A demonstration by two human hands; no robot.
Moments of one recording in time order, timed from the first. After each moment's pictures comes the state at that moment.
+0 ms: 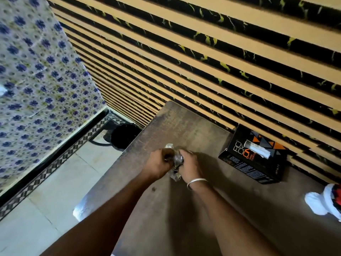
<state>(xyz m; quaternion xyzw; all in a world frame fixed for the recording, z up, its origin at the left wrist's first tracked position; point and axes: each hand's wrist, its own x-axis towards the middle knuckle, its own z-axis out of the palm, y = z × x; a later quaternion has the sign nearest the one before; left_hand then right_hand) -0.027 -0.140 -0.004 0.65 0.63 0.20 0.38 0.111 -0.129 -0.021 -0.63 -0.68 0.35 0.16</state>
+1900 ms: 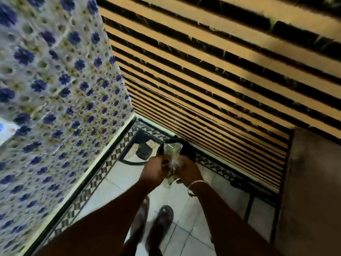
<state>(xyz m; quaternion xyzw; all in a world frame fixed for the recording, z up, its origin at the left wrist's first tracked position) -0.498 0.059 -0.193 0.63 0.65 0.12 0.40 -0.351 0.060 -0.201 -0.68 -0.43 0.58 0.14</state>
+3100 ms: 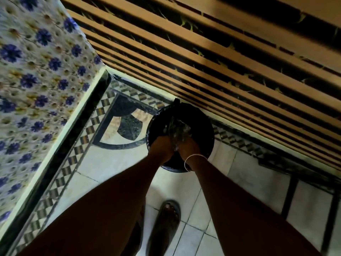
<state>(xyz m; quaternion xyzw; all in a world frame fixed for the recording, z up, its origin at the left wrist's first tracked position) -0.458 0.162 -0.569 0.62 0.64 -0.08 0.44 -0.350 0.162 -0.554 -0.75 -0.44 0.49 -0.04</state>
